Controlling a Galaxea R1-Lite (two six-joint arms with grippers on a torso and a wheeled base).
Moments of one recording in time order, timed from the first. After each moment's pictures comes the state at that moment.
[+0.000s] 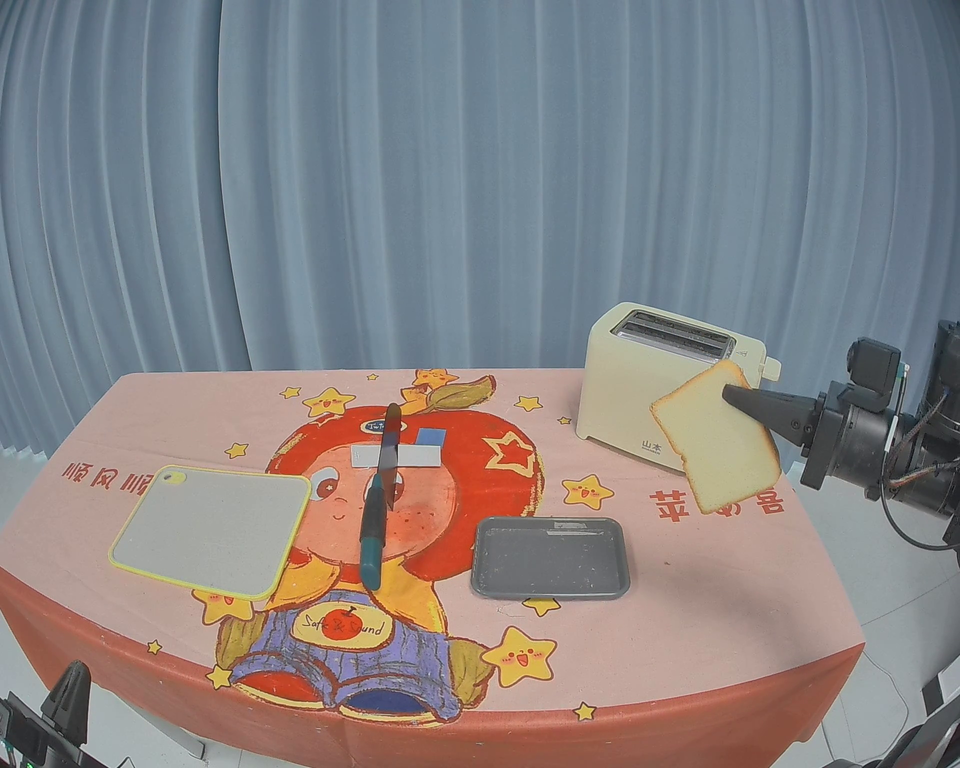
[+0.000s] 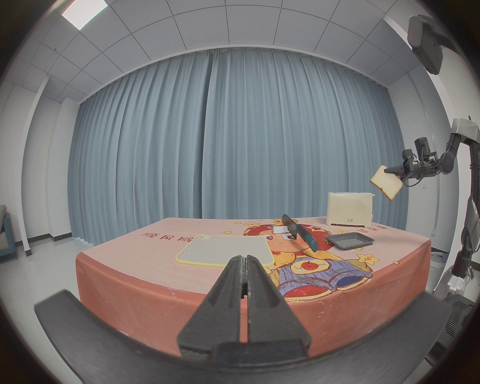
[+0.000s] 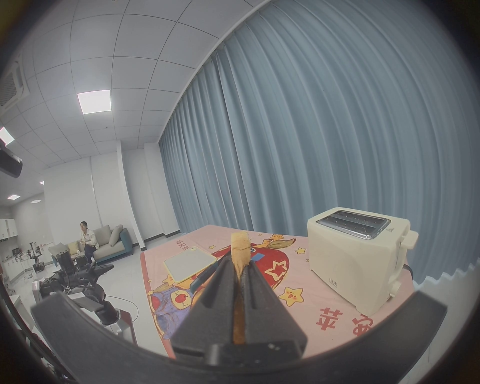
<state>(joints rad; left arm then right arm) -0.01 0.04 -0.02 -0.01 -0.02 0.00 0.32 1.46 -0.57 -0.76 0.48 0.19</state>
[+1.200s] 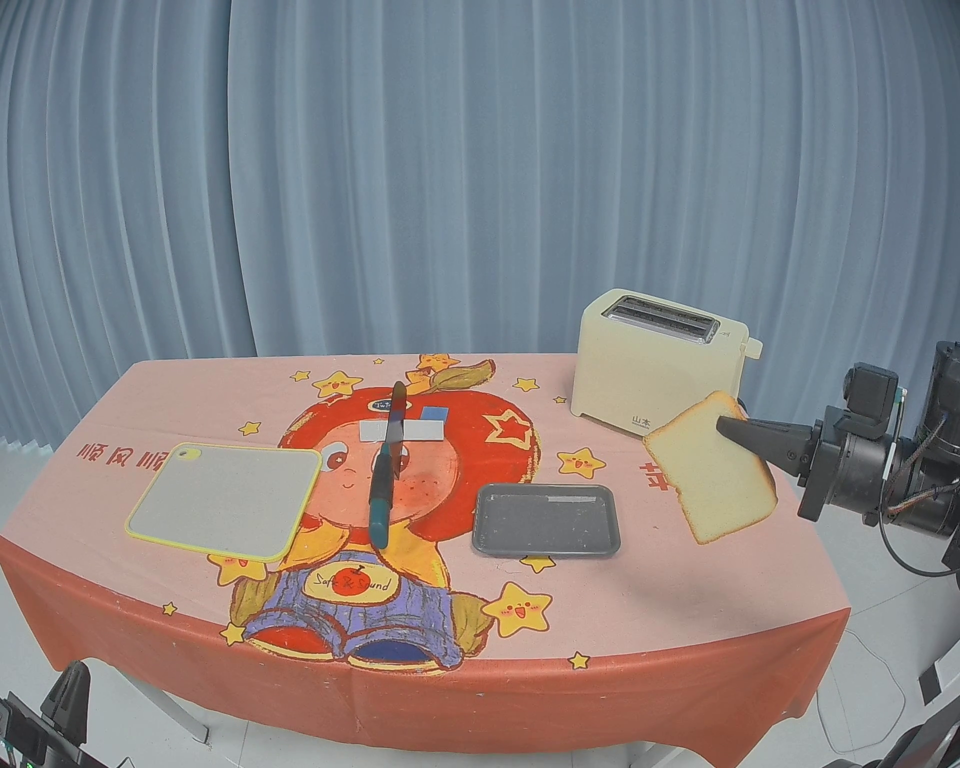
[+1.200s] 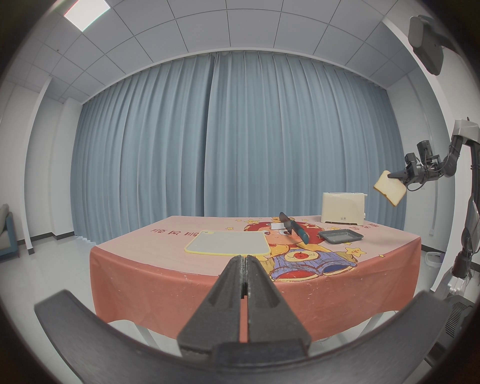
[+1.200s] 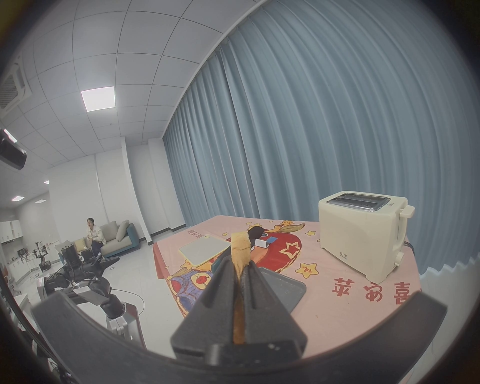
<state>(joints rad) -0.01 0.04 -0.02 -0.01 -0.01 0.00 0.35 1.44 -0.52 -0.76 0.48 0.19</state>
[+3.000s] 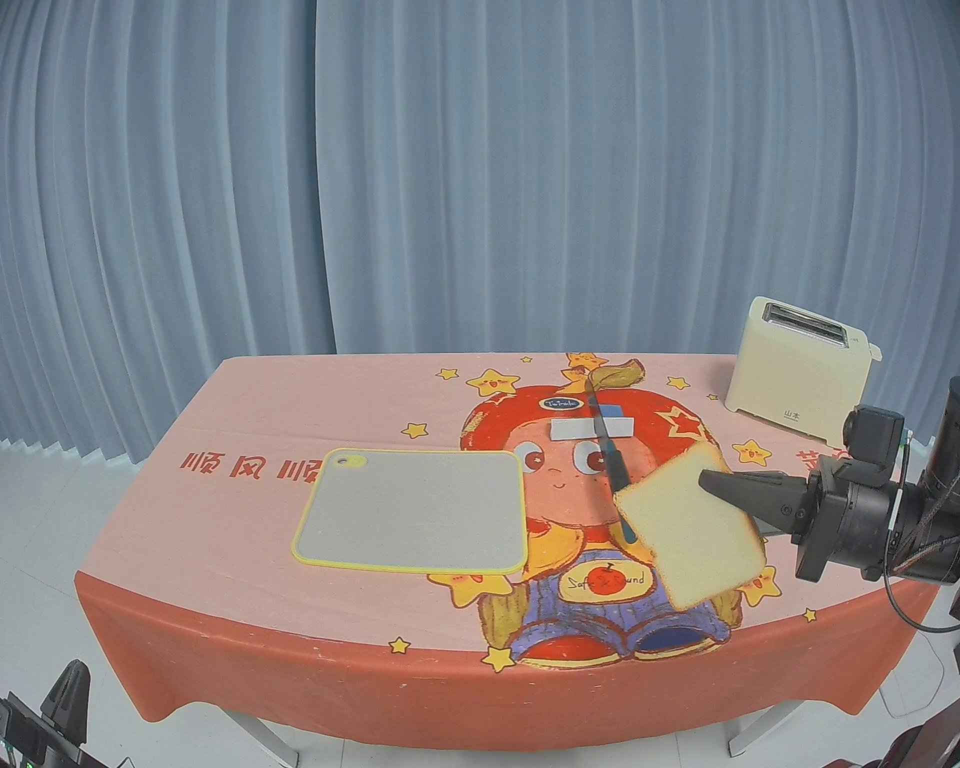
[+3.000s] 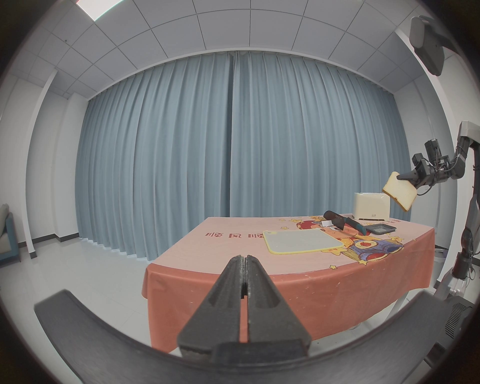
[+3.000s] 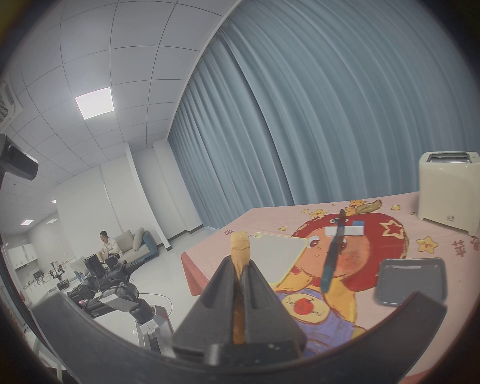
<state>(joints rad) -0.01 0.04 -0.02 -0.01 -0.01 -0.01 0.52 1.37 -0.44 -0.76 0.39 0.33</state>
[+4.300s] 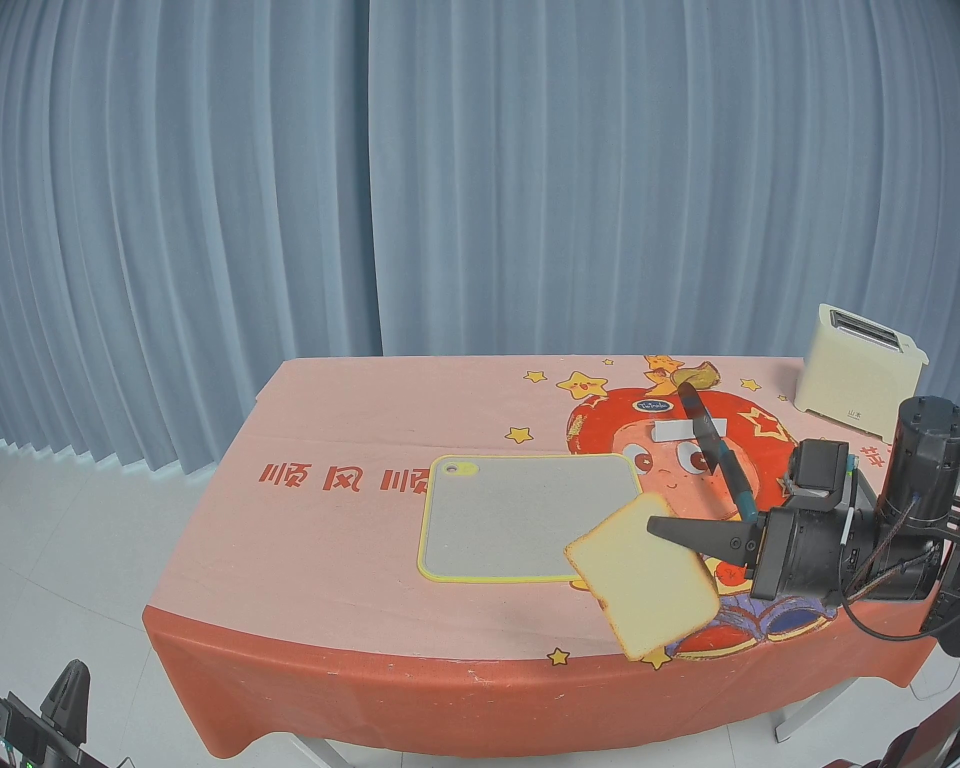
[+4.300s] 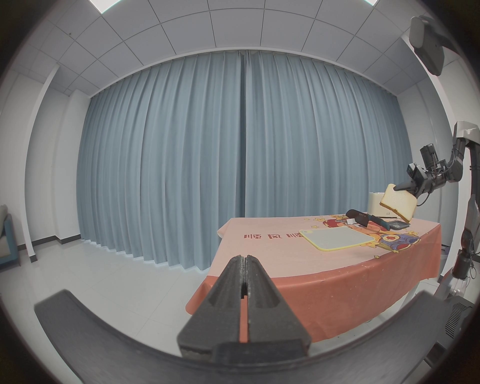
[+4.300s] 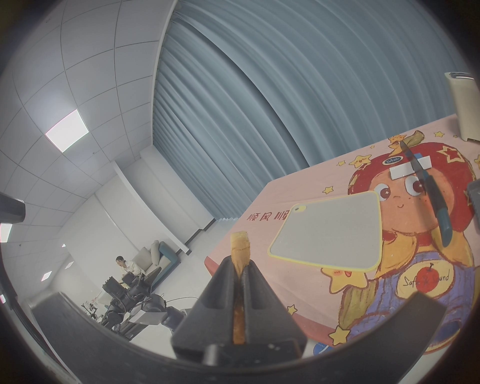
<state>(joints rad) -0.01 0.04 -0.02 -0.01 -0.01 -0.01 0.61 1.47 -0.45 -0.76 0.38 0.59</state>
